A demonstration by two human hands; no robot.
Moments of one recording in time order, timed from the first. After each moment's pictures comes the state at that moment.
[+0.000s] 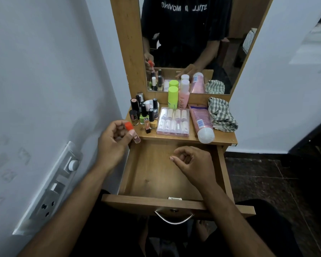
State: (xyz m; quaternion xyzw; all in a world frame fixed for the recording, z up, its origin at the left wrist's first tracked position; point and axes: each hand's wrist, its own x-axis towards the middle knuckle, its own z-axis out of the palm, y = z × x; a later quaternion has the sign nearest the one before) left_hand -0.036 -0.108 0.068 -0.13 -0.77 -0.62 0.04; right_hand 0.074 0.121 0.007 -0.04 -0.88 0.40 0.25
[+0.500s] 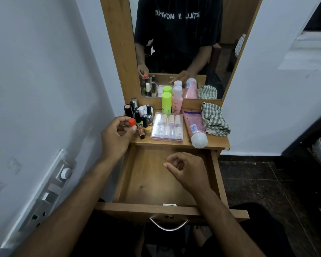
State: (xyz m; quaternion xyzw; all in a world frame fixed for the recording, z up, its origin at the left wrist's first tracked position) left_hand -0.072 -0.076 0.065 -0.15 -0.82 -0.54 0.12; right_hand 0.074 0.121 0.005 -0.04 -0.89 0.40 0.23
